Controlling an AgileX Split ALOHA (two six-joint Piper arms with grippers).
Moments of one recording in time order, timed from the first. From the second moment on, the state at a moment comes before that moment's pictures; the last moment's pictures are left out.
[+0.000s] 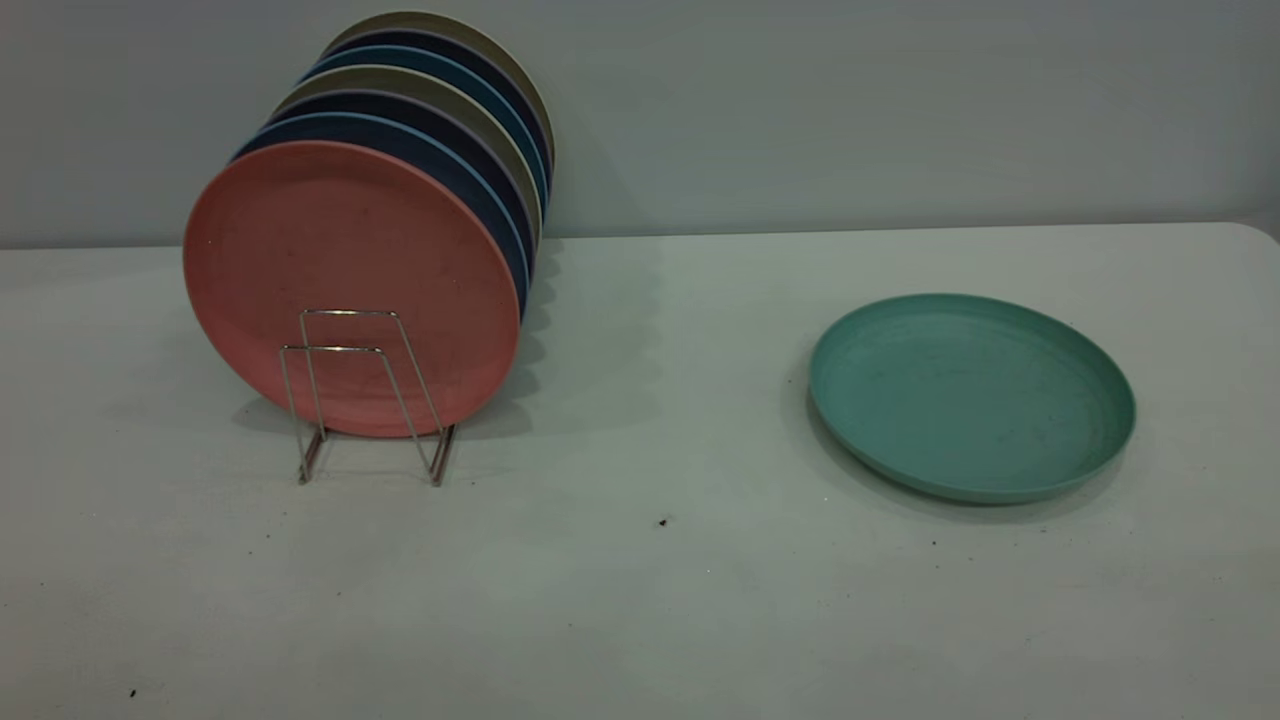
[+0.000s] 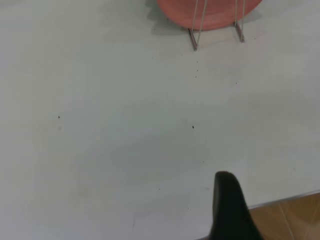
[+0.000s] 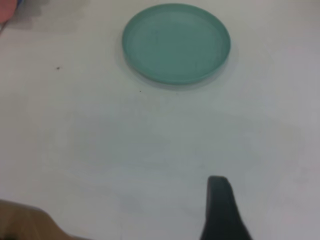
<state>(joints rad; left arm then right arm) -0.10 -0.02 -0.49 -0.02 1.13 0.10 0.04 -0.02 -0.48 0.15 1.15 -0.18</state>
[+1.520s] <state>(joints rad) -0.10 1.45 -1.04 -0.29 0.64 0.20 0.04 1.46 -0.78 0.70 0.55 -0.67</state>
